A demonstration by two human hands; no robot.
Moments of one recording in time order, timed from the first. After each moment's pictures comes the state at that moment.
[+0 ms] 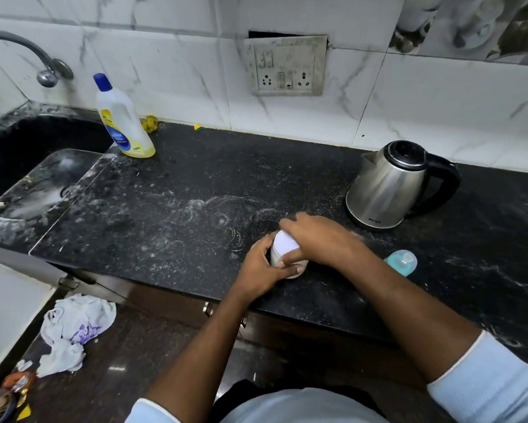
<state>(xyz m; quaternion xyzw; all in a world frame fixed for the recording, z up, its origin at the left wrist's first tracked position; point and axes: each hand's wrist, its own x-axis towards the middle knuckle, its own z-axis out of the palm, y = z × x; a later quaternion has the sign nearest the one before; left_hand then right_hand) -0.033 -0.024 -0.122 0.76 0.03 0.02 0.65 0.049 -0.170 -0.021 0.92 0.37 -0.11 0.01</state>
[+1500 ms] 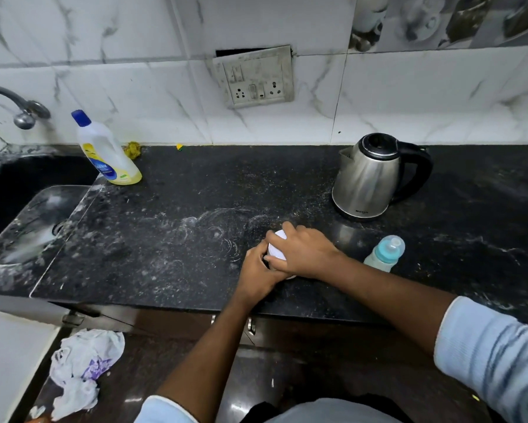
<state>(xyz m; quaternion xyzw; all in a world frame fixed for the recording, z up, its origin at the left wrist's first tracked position) -0.031 -0.017 -0.121 0.80 0.02 0.01 0.60 0.021 -0.170 -0.046 0.92 0.38 -0.04 0.05</state>
